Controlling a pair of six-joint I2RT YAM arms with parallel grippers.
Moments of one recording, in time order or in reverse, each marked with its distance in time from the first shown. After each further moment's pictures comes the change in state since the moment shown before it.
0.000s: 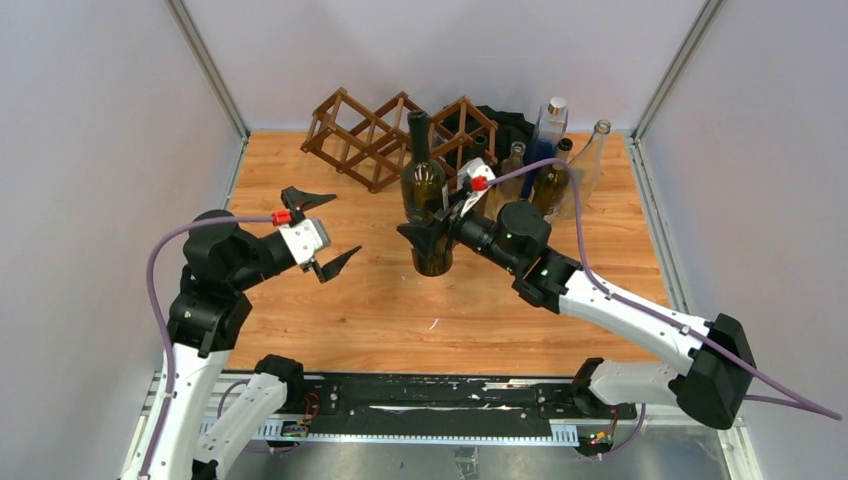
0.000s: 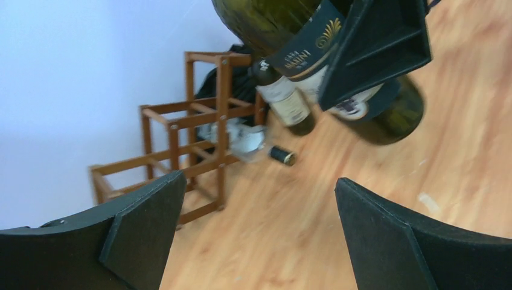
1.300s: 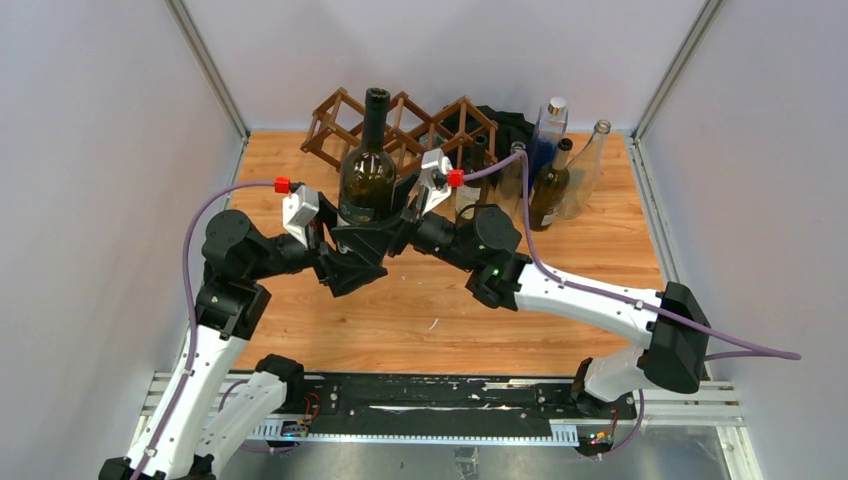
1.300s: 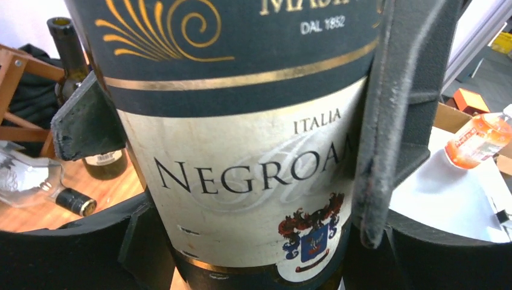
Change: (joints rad) left arm -0.047 0.033 -0.169 0.416 0.328 -0.943; right arm 0.216 0.222 0.229 0.466 -0.090 0.270
